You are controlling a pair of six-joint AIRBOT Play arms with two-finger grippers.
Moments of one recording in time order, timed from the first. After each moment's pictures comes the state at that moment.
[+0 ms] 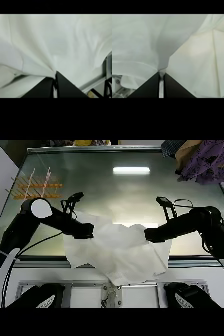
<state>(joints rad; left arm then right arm) -0.38 -1.07 1.08 1.05 -1.45 -1.68 0.29 -0.94 0.98 1.92 -1.44 -1.42</state>
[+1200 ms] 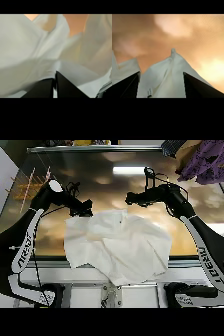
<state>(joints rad) -0.16 -1.64 1.46 0.98 -1.35 -1.63 0.31 -1.49 1.38 1.88 -0.86 -1.40</state>
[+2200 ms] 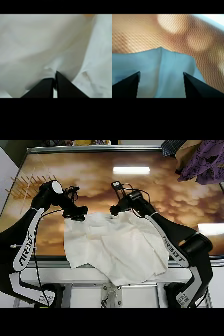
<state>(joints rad) -0.17 -1.65 1.47 1.20 -1.45 -1.59 0.53 -1.87 1.63 1.57 -0.91 -1.49</state>
